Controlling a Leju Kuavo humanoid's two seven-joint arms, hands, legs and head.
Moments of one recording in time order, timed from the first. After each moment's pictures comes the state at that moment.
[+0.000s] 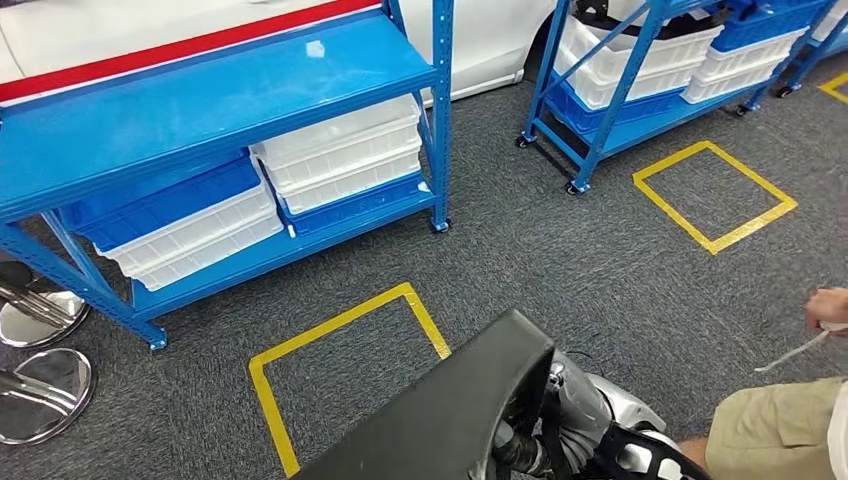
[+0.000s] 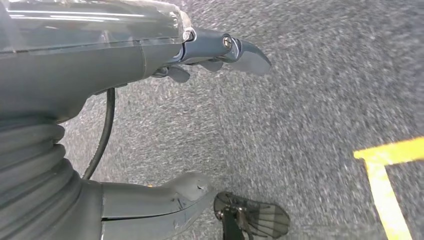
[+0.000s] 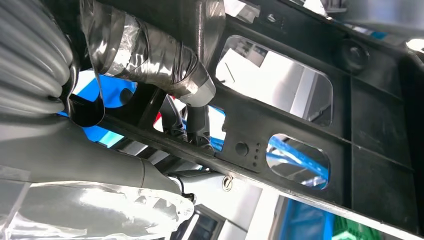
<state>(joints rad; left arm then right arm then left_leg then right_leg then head) -0.07 0.02 1.25 -0.22 -0.91 0.04 -0.09 -0.16 -0.26 0.55 -2.10 -0.17 0.23 -0.58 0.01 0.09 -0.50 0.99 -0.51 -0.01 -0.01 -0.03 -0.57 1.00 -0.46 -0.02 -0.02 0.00</state>
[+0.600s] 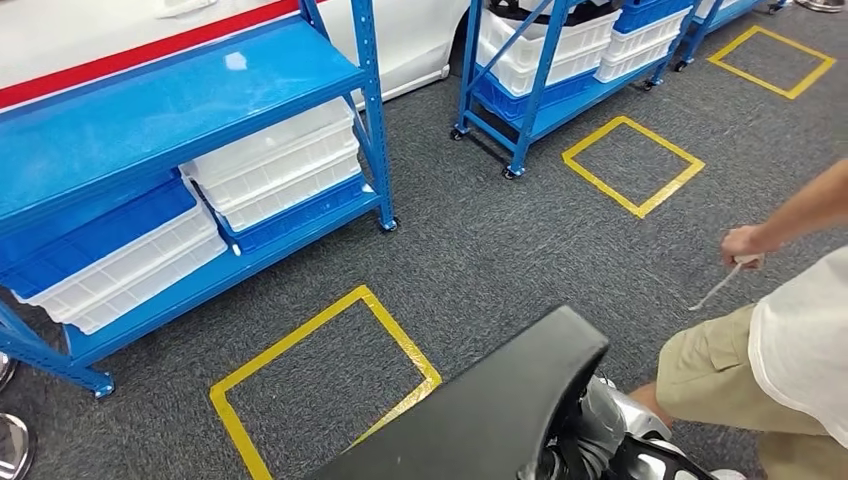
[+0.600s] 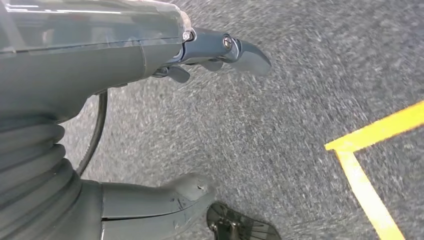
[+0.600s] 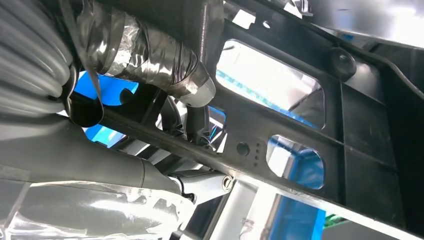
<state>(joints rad) -0.07 0.04 1.26 -0.22 -0.91 0.05 -0.12 -0.11 -0.25 0.52 -2.13 -0.18 0.26 -0.62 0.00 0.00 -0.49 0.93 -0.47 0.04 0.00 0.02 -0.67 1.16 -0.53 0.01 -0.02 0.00</state>
